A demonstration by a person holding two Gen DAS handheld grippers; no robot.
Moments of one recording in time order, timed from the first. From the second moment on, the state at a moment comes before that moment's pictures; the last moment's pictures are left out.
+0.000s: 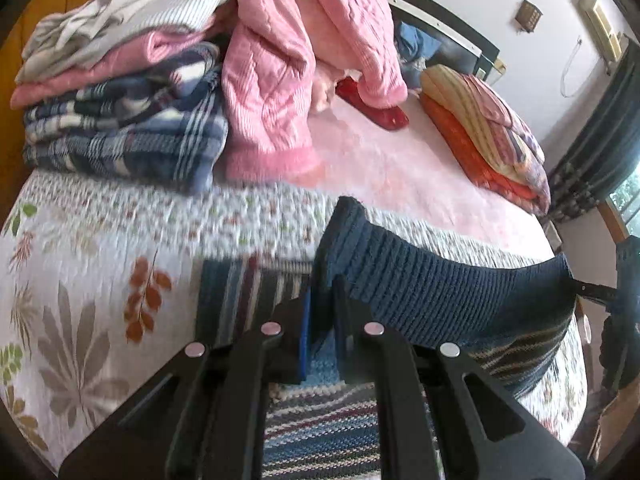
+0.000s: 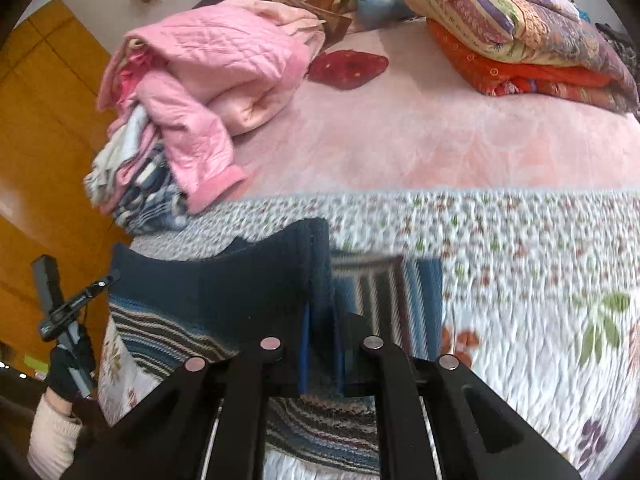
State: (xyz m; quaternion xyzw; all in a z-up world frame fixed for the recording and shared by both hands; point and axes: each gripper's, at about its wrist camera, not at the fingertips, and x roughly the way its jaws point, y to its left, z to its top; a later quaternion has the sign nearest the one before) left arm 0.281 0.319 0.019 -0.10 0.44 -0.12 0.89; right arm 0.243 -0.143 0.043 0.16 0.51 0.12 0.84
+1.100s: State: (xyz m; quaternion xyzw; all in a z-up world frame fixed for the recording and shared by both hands) left arm 0.313 0.332 -0.074 -0.08 0.53 -0.03 0.84; right arm 0.281 -0.174 -0.063 0.19 0.58 0.03 0.79
